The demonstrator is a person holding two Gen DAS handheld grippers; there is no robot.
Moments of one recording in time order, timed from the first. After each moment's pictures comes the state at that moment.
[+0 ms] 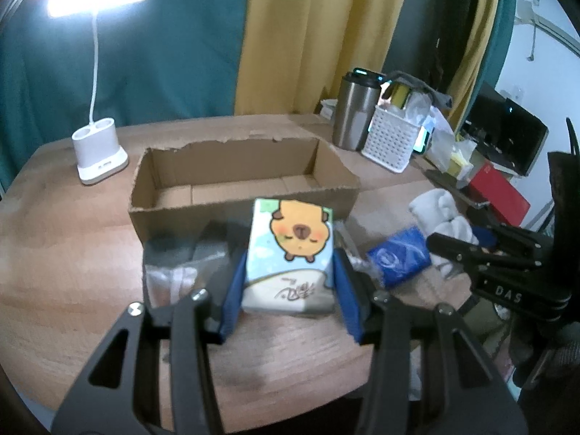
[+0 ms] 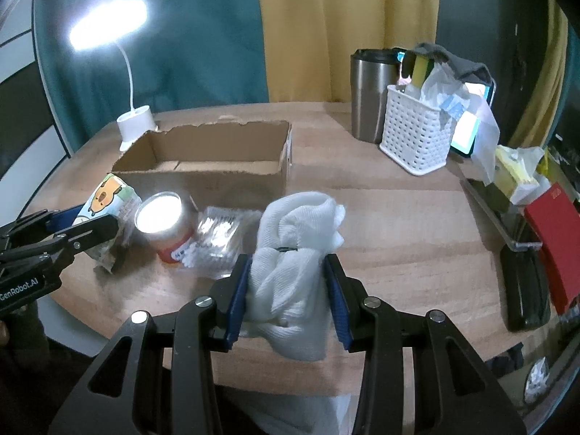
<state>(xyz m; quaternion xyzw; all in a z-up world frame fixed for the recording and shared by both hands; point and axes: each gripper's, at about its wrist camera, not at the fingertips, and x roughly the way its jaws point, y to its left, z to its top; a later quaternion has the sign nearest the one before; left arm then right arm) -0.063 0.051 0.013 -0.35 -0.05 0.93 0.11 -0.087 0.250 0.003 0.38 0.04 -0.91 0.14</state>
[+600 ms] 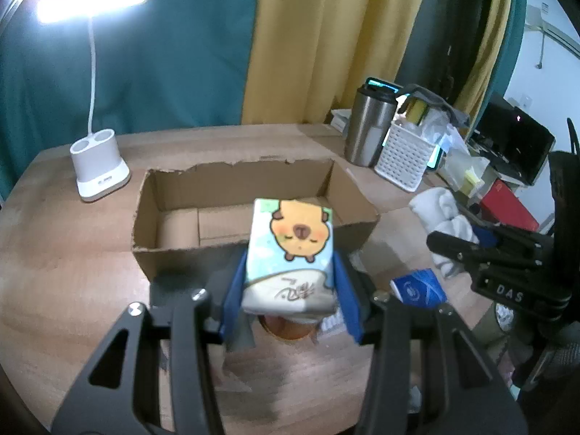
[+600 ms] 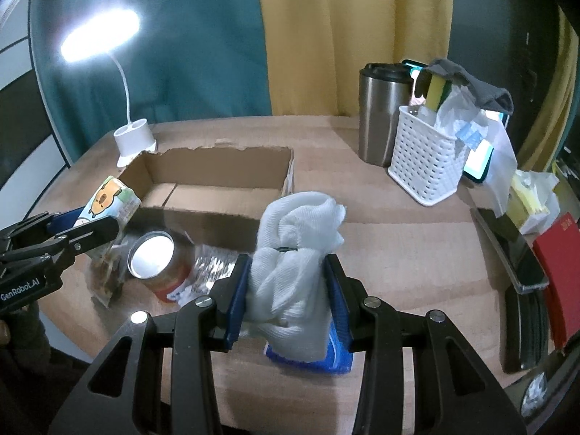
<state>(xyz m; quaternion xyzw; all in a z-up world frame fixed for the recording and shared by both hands) -0.100 0.045 0.023 -0.35 -0.06 0.93 0.10 -0.127 0.241 0.018 0.38 0.04 -0.91 0.15</state>
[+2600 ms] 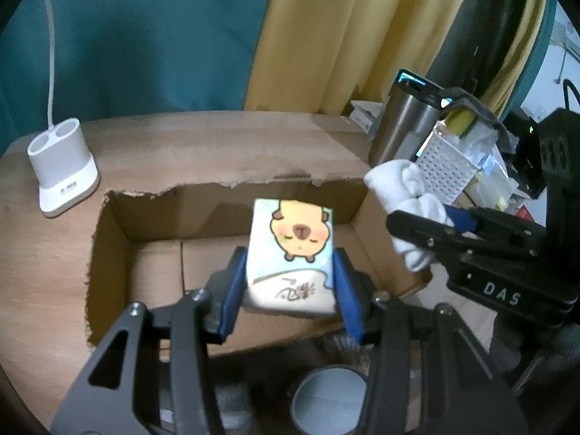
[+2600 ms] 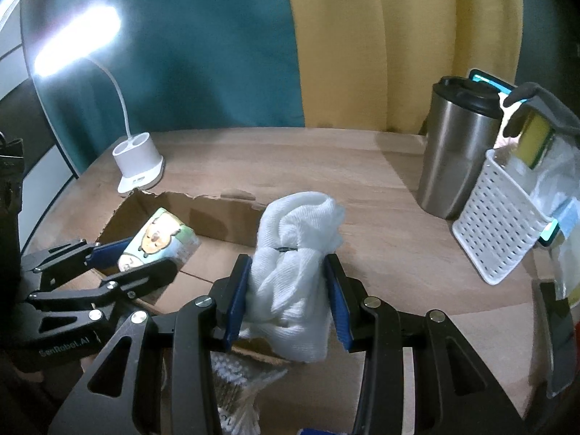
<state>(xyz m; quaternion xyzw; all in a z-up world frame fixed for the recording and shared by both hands) -0.206 0.040 -0.003 -0.40 -0.09 0.91 0.10 -0.248 0.196 0.012 0.39 0.03 -0.89 0.22</state>
